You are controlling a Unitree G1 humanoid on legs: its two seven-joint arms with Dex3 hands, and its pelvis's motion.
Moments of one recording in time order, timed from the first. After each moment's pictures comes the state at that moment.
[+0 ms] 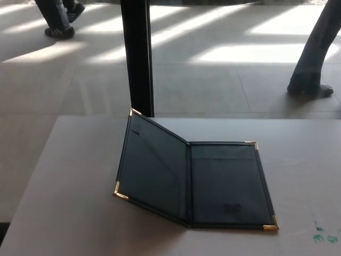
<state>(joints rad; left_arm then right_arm) -0.12 0.42 0.46 0.83 -0.14 0.13 -0.06 0.09 -0.47 -0.58 0.59 0.11 0.08 0.03</state>
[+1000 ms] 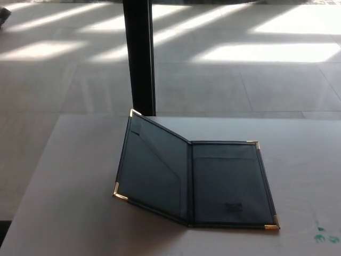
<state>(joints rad) -0.31 0.44 0.45 0.07 -0.24 0.42 0.02 0.07 -0.47 -0.77 0.46 0.31 0.25 0.06</state>
